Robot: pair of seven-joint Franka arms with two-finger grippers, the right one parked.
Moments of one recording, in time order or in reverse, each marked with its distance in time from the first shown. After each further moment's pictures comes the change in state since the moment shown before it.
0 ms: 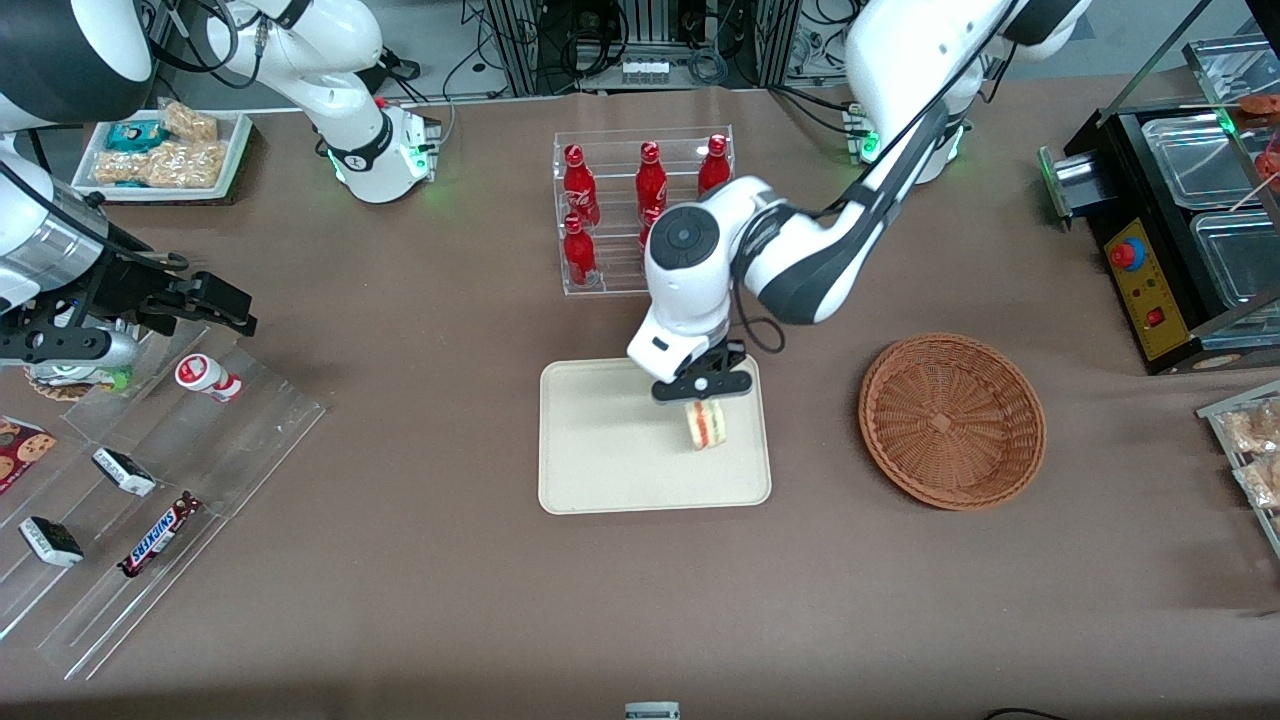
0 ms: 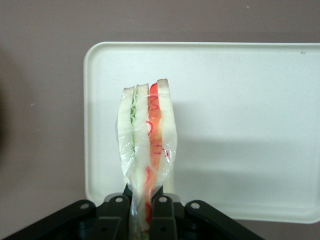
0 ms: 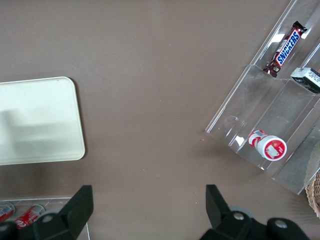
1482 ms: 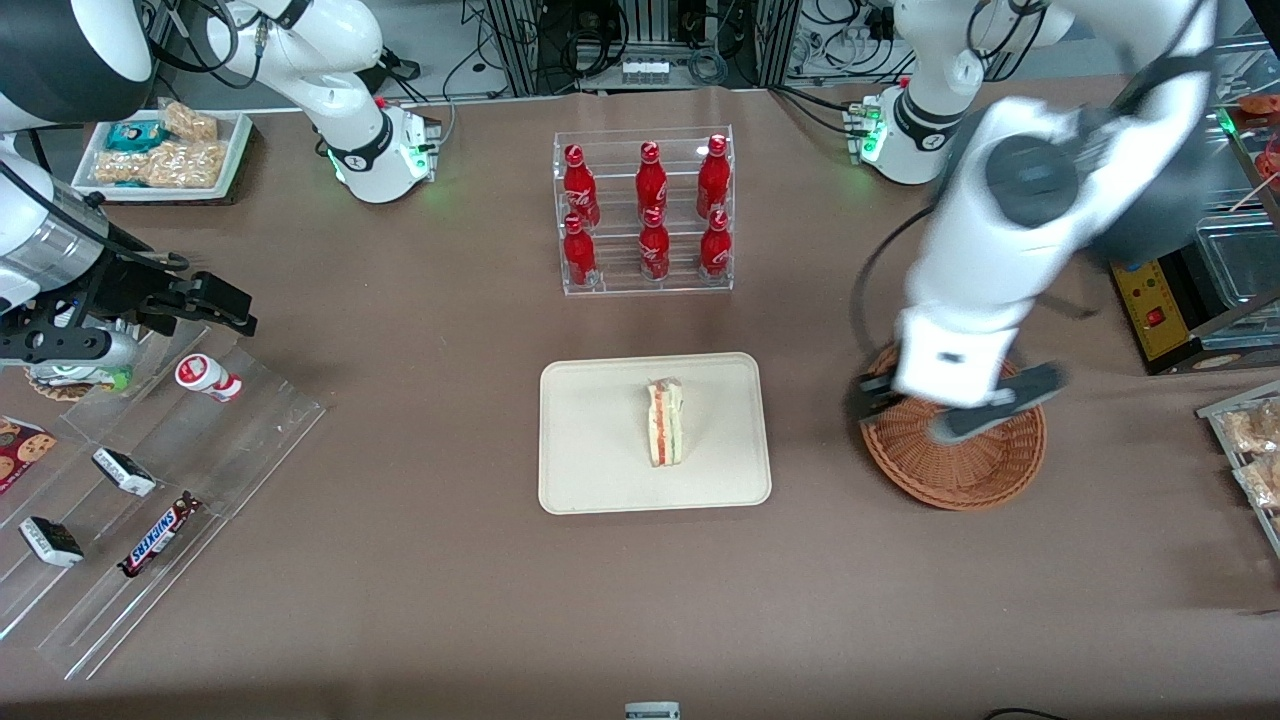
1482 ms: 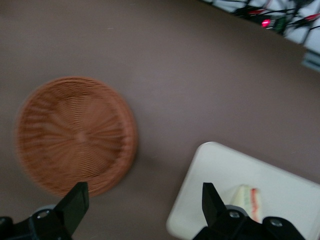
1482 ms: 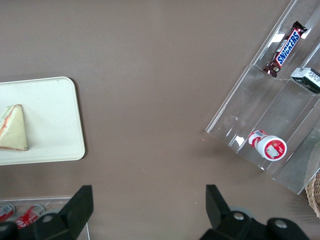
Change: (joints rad) arm 0.406 -0.371 0.025 0.055 -0.161 -0.354 0.152
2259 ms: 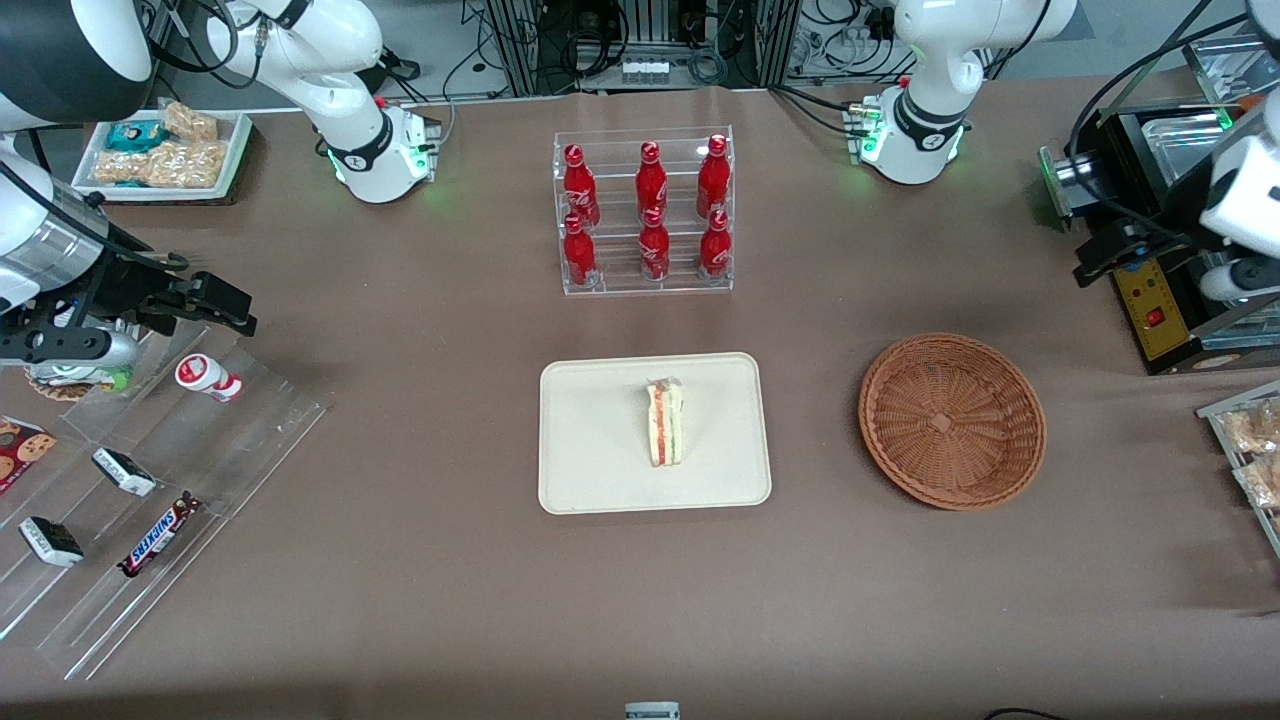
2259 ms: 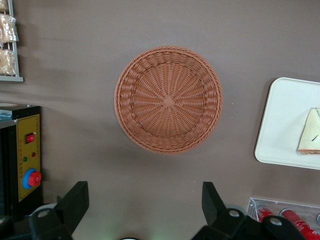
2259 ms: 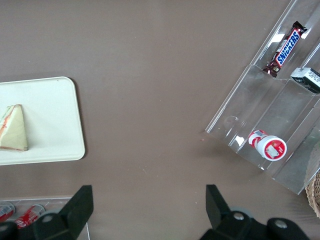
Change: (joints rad) arm 0.094 -0.338 0.279 -0.230 -0.178 -0.173 0.638
